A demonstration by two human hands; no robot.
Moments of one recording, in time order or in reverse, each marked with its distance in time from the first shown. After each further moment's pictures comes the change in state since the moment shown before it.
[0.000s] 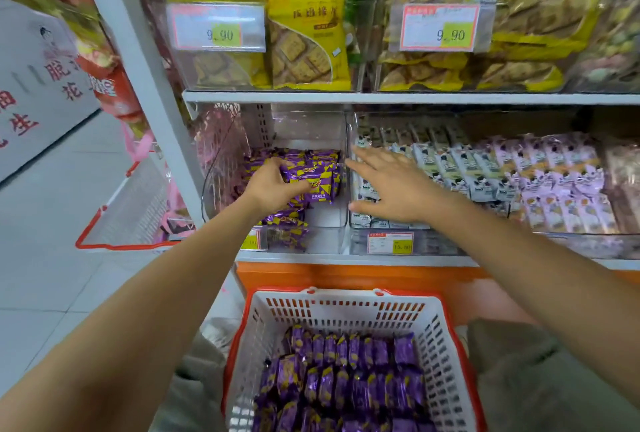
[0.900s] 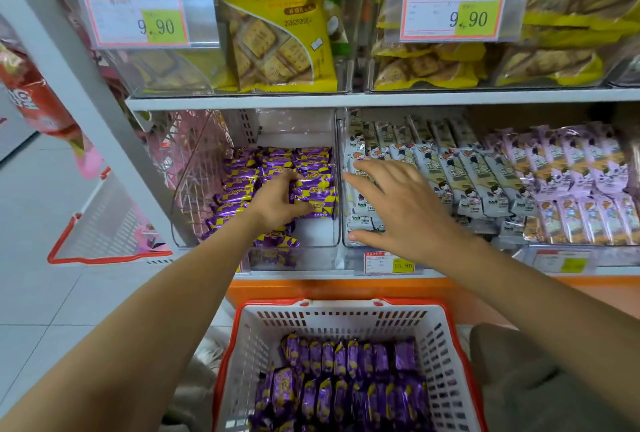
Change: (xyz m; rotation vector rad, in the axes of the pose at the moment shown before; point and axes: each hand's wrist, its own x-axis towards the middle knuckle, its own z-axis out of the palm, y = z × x) left_hand 0.044 -0.019 0.036 0.259 -0.208 0.089; right_hand -0.009 0.006 0.031 0.019 0.406 -0.058
